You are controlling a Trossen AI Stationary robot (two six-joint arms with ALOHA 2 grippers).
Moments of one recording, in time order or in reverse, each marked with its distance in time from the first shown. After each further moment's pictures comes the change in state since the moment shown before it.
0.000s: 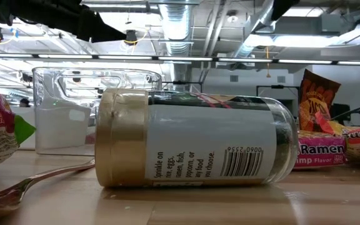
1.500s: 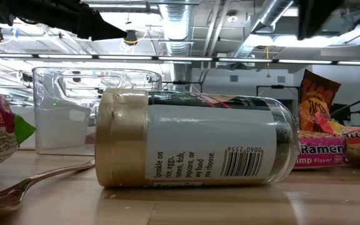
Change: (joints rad) left arm 0.000 0.000 -0.001 0.010 0.042 -0.007; right arm 0.318 0.268 -0.096 -0.059 0.112 0.269
